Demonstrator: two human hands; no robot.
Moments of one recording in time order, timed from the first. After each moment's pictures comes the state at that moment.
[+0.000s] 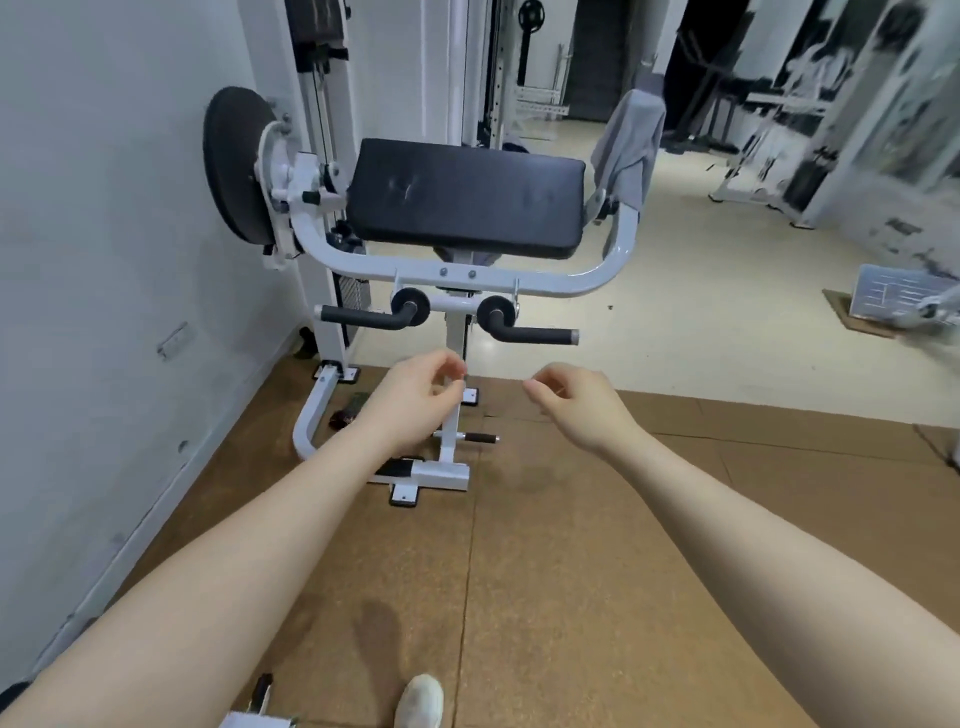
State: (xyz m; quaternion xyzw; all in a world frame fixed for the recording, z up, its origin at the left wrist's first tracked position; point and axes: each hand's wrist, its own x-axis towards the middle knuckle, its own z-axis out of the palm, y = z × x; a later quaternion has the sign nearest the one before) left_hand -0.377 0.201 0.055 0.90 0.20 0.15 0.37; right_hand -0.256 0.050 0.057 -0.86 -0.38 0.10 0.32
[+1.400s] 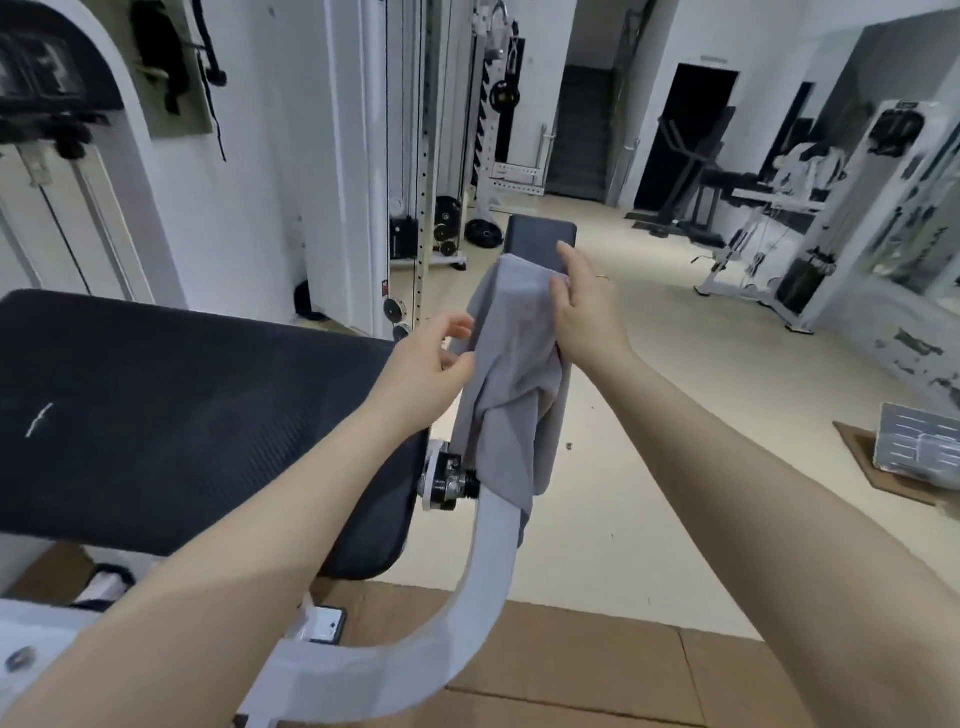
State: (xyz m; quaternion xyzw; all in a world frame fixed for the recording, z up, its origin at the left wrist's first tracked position) left_hand 0.428 0.380 0.127 0.85 0.18 0.28 0.41; right_hand 0.586 0.290 0.160 -0.83 -0.38 -0.10 0.40
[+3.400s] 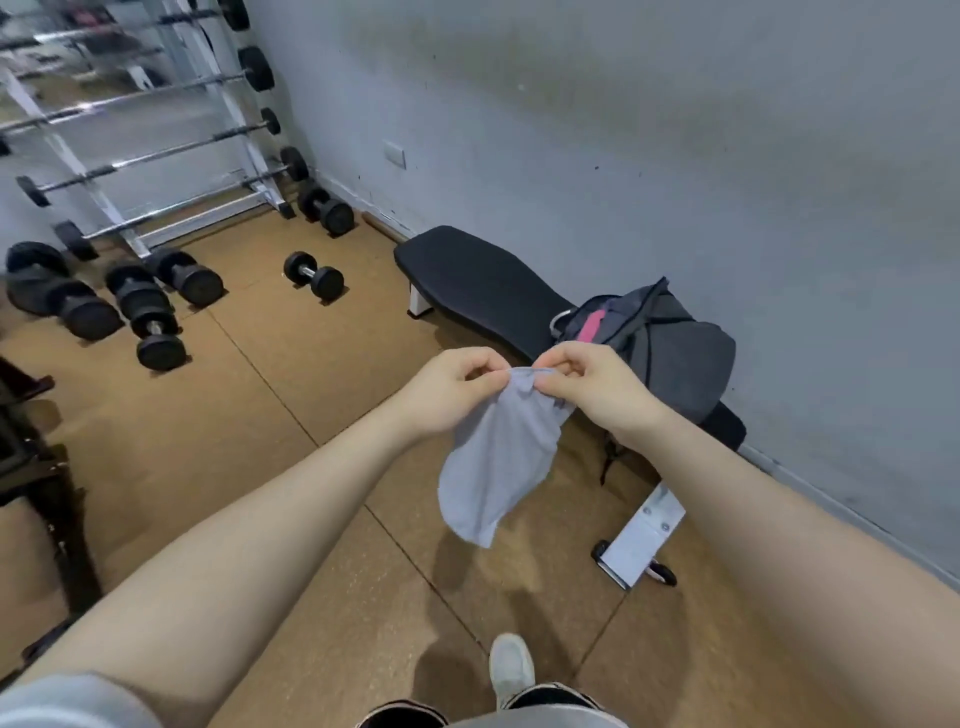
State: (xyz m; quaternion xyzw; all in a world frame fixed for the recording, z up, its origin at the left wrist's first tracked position) left_hand -0.655 -0.071 -0.003 0.22 0.84 0.46 0.16; right_hand -0.620 0.106 -0.009 -0.05 -0.85 0.53 -0.04
